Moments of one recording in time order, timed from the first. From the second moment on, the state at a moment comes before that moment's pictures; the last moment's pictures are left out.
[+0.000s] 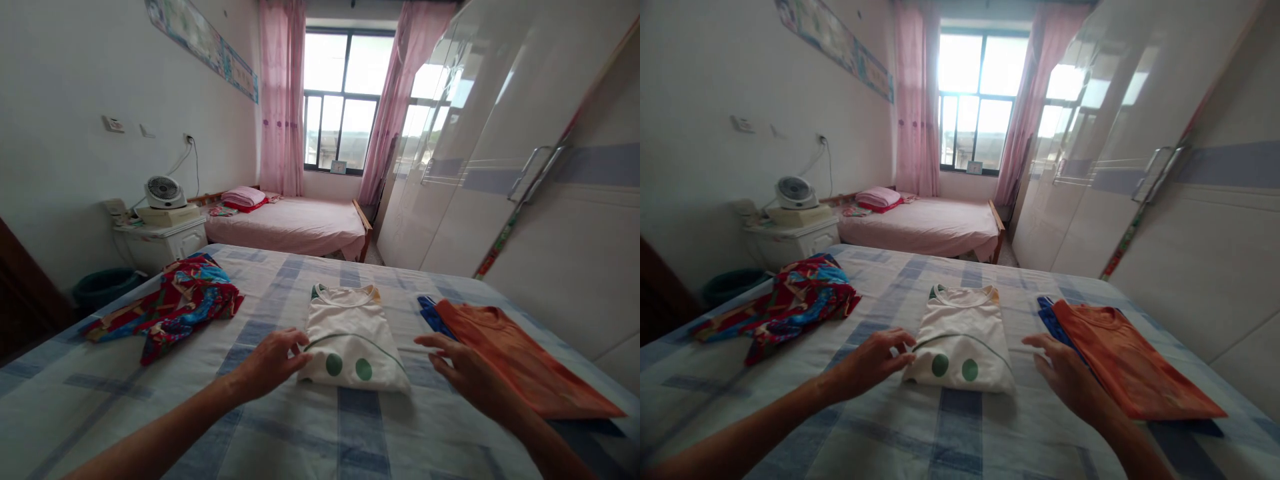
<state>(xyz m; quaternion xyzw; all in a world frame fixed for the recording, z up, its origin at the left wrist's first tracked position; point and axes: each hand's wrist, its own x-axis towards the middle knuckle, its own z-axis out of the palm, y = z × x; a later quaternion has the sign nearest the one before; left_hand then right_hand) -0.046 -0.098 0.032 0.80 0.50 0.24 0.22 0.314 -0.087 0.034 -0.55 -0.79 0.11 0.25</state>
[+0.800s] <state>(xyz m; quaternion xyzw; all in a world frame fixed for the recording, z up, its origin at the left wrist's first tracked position) -0.025 -0.077 -0.013 0.60 0.49 0.41 0.48 0.243 -0.045 -0.029 -0.59 -0.77 0.05 0.23</state>
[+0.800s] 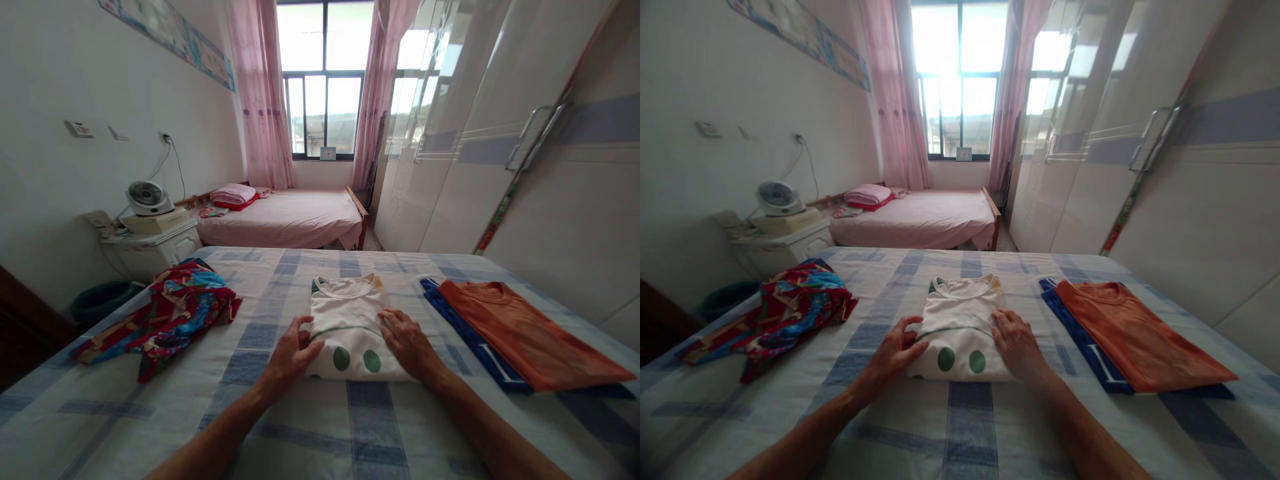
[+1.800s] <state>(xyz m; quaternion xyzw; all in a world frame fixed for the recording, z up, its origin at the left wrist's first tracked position) -0.028 -0.081 -0.010 0.69 0.52 0.29 0.42 0.097 0.120 -0.008 -0.56 -0.77 0.18 0.25</state>
